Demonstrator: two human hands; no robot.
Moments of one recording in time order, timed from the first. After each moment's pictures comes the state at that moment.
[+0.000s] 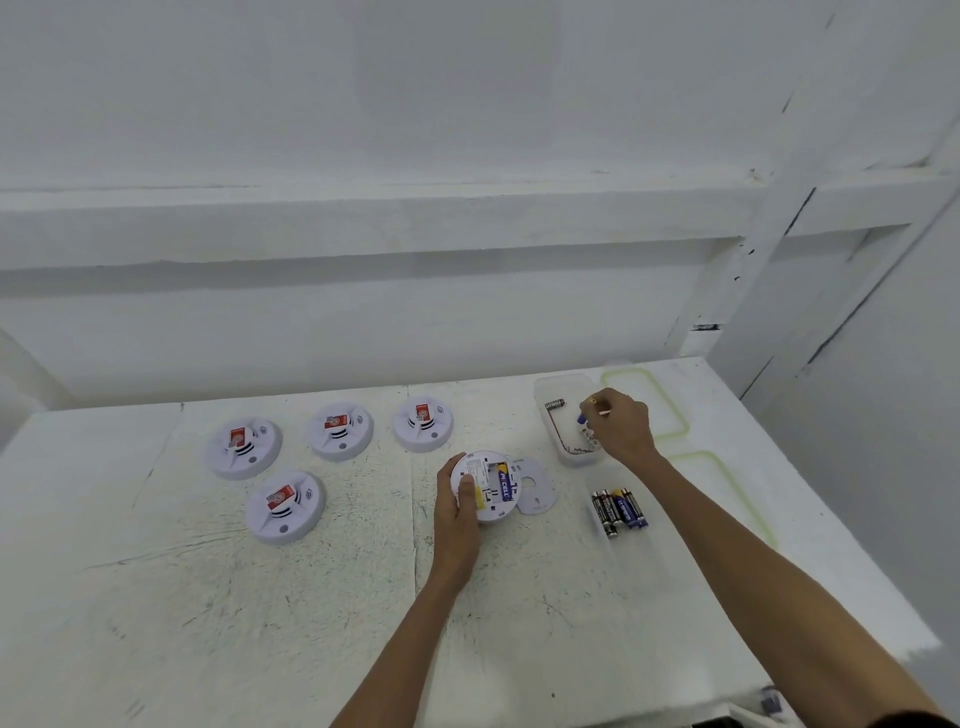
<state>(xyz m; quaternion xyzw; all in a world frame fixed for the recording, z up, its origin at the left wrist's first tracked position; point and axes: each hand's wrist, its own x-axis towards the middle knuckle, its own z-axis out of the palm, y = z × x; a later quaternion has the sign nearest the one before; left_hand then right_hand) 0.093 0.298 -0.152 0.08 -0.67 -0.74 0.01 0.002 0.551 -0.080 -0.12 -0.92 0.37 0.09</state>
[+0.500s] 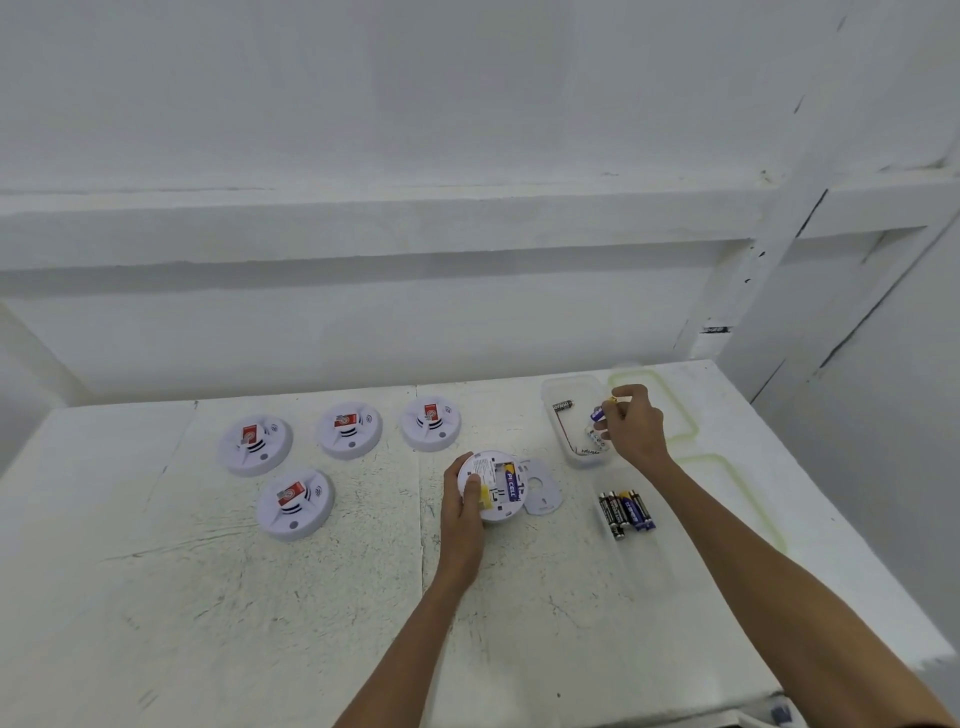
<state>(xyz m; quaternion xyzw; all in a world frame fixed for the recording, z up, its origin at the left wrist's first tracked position) 0.096 0.297 -0.146 0.10 -0.64 -0.76 -0.02 0.010 0.553 -0.079 -0.17 -0.85 0.49 0.11</state>
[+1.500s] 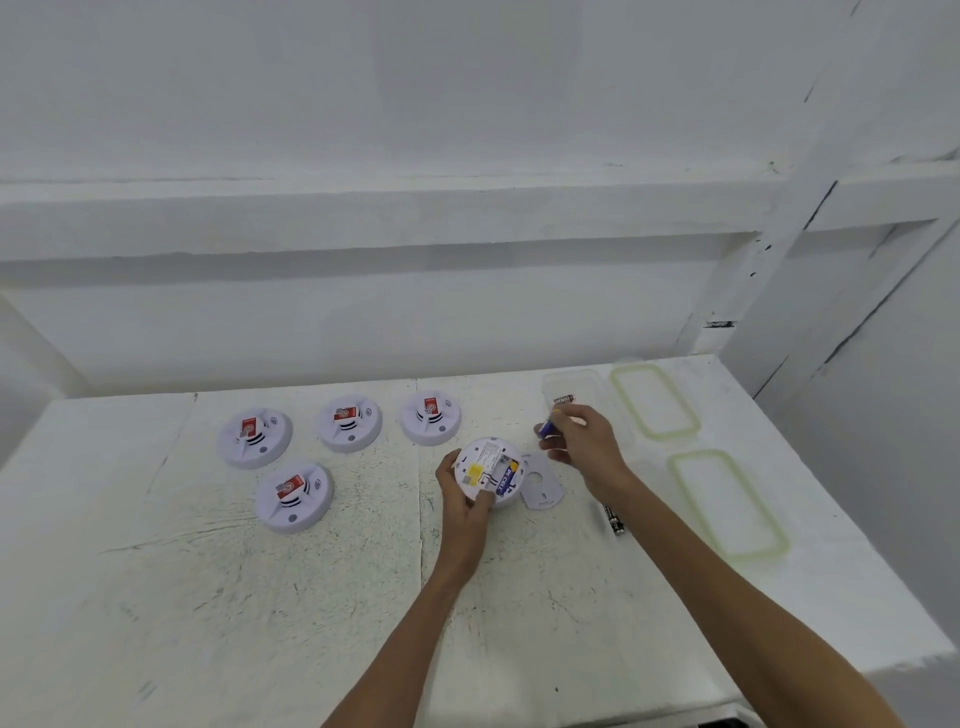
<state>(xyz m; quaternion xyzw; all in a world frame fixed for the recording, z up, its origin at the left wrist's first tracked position) 0.100 0.294 -0.142 0.07 -0.69 -0.72 -0.02 0.045 0.471 -0.059 -0.20 -0.68 0.71 -0.01</state>
